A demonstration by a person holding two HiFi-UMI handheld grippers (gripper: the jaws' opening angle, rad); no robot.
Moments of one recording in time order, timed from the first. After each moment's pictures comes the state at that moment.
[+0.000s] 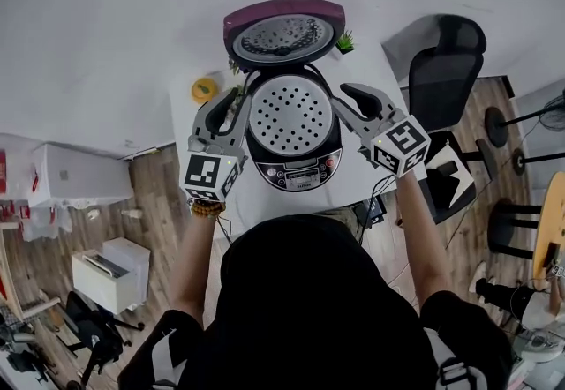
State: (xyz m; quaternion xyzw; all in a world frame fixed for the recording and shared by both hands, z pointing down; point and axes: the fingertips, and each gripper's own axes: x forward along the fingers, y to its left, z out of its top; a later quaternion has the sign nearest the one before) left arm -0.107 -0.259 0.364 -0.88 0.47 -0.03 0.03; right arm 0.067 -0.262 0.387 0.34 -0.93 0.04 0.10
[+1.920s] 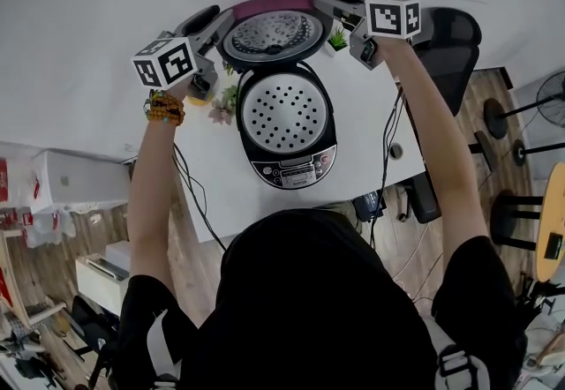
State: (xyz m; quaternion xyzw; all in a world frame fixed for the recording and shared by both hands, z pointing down) left arm -0.115 -0.424 0.304 -0.92 0.37 0.03 -0.13; right arm 0.062 -0.450 0.310 0.28 -0.94 0.20 0.04
